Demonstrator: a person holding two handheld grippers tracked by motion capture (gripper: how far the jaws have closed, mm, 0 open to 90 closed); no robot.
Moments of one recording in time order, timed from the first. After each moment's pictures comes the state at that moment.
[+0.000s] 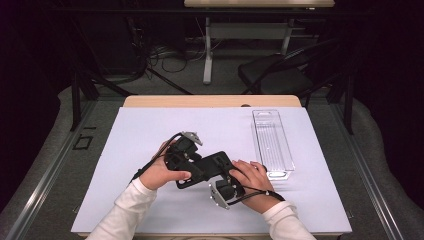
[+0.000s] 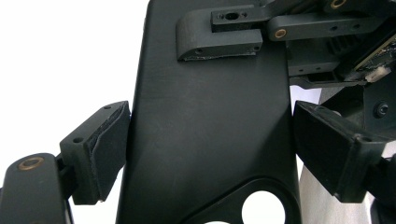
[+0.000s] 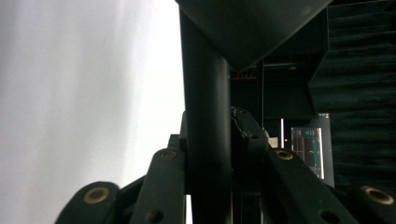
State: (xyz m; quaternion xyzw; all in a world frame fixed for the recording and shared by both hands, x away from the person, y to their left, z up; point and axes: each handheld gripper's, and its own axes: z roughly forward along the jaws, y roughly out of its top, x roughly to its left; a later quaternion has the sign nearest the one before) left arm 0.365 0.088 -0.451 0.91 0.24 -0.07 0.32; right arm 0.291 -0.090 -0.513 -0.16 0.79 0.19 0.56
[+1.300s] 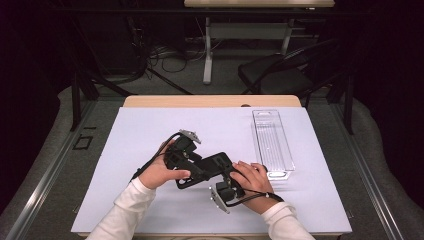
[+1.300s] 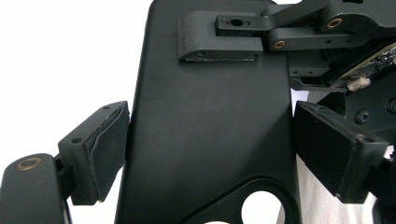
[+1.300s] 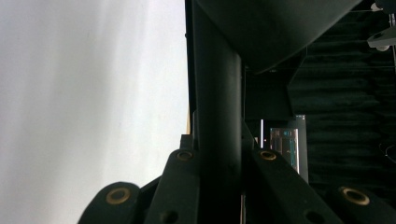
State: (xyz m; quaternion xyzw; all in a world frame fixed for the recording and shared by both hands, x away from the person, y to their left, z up) left arm 0.368 0.091 -0.453 0.90 0.25 -0.10 0.33; right arm 0.288 -0.091 -0.517 -0.17 0.77 0.18 0.59
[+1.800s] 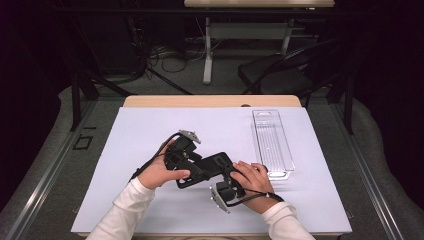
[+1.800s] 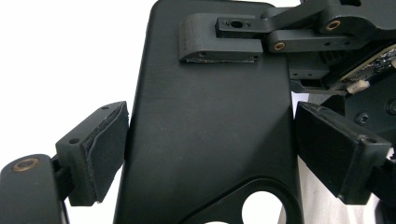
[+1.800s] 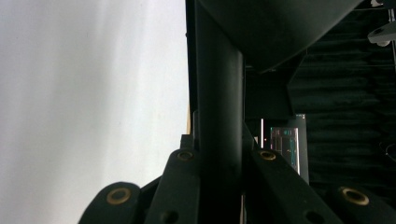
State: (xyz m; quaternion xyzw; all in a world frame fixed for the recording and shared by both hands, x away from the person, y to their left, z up) left arm 0.366 0.092 -0.453 0.90 0.25 -0.09 0.34; right arm 0.288 -0.092 -0.517 -0.17 0.77 0.18 0.59
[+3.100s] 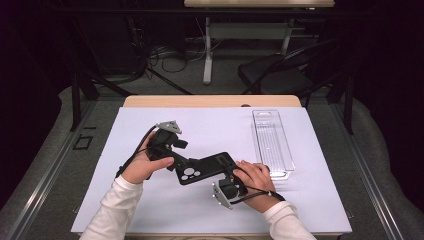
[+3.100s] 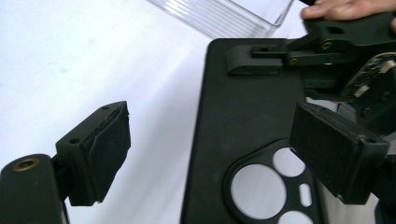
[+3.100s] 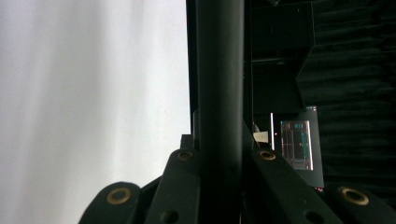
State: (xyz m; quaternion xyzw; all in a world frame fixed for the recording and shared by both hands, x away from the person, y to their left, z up) left arm 0.372 0.136 -0.430 0.88 0.27 -0.01 0.40; right arm 0.293 -0.098 -0.517 -0.14 0.78 0.20 0.58
